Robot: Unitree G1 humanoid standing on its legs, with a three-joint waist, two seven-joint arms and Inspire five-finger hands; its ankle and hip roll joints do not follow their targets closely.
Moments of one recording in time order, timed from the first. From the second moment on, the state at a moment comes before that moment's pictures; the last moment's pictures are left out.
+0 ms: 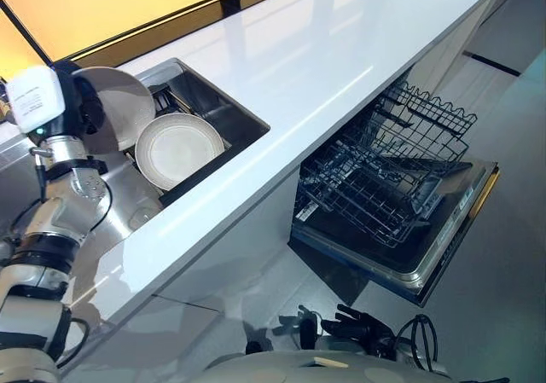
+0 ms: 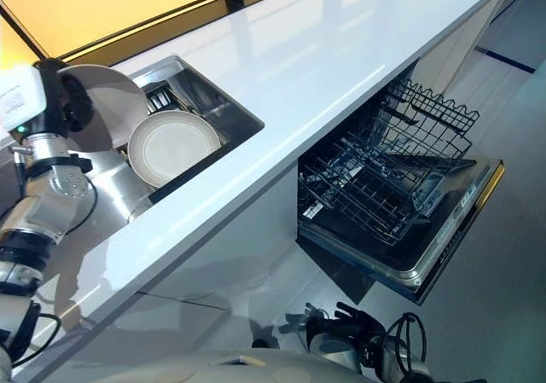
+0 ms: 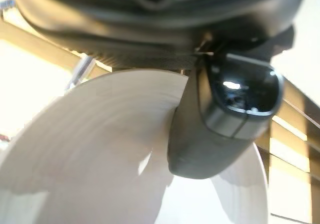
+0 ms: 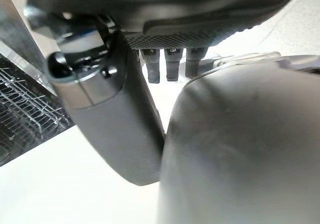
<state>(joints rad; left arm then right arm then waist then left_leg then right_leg) -0.47 0.91 -0.18 0.49 0.34 0.12 0.68 0.07 -0.27 0.17 1.01 0.43 0.09 0.23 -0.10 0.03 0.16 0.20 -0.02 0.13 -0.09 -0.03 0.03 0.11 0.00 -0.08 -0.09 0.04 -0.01</state>
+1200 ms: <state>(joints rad) -0.45 0.84 -0.06 0.15 0.00 -0.13 0.62 0.12 -0.26 0.17 0.80 0.41 -0.02 0.15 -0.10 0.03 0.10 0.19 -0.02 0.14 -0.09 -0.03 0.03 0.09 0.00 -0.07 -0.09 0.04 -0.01</state>
